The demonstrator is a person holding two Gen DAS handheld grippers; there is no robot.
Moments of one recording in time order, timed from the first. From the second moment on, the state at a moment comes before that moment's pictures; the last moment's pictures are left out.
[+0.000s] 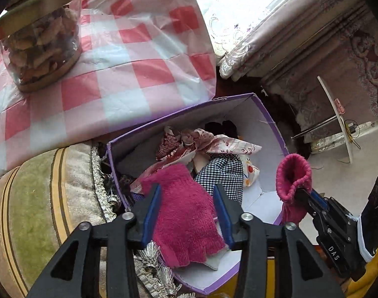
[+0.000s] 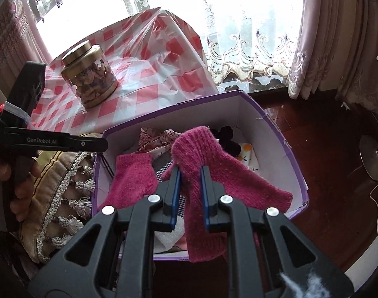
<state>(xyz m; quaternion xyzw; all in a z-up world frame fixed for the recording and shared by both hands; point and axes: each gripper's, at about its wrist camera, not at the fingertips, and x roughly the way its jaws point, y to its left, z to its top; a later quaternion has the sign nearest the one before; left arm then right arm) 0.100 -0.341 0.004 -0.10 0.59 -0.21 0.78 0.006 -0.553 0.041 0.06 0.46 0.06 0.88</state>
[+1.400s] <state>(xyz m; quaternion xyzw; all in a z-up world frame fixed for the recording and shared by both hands) 0.028 -0.306 0.018 -0.05 0.54 -0.29 0.79 -0.017 -0.497 0.027 -0.02 0.53 -0.02 0.85</state>
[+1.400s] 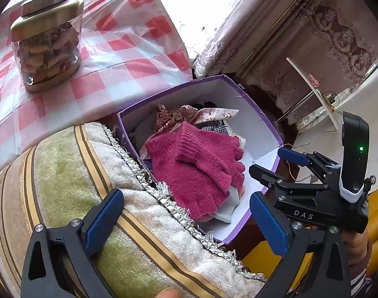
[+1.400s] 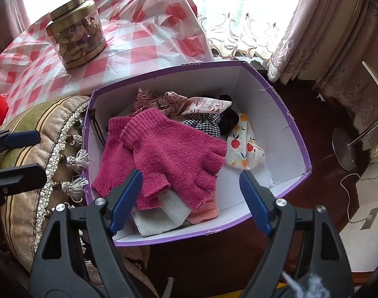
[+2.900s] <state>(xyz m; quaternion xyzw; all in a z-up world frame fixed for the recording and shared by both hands) 0.036 -0.311 0.014 -0.06 0.55 -0.26 0.79 -0.018 -0.503 0.027 -0.01 0.53 -0.03 0.85</state>
